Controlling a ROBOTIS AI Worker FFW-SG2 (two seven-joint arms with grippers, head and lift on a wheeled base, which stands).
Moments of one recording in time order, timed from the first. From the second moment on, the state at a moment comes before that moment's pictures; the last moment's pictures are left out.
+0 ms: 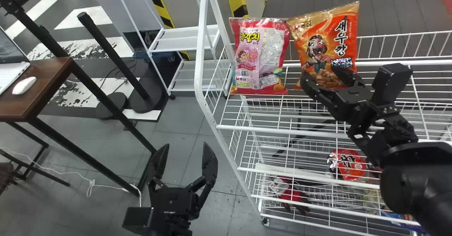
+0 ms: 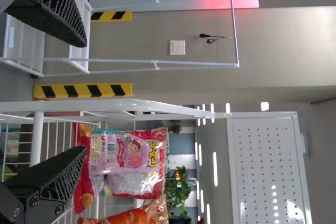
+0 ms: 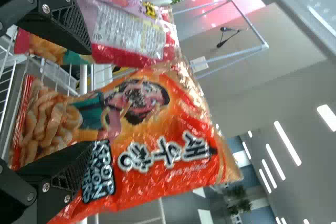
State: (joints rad) left arm 0.72 0.21 0.02 -1.81 0.12 -0.56 0.21; right arm -0.29 0.00 0.49 -0.99 -0.48 -0.27 0.23
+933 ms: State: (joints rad) left arm 0.86 0.21 0.08 -2.09 0.16 -0.45 0.20; right arm 0.18 -0.11 0.45 -1.92 -0.23 0.04 0.01
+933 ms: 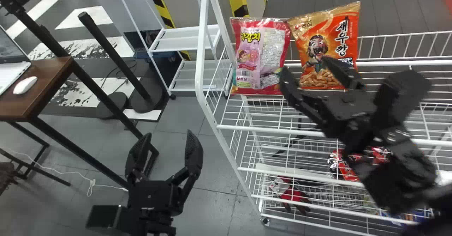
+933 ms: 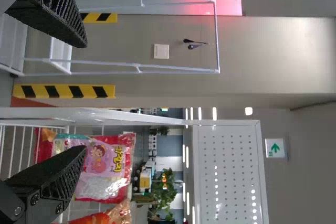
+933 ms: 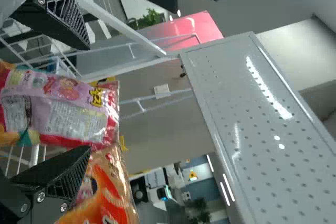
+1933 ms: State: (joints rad) left arm 0.98 0.22 -0.13 -2.36 0.02 -0.13 0.25; right arm 0.90 -0.27 0.03 -2.30 -0.16 -0.10 0.05
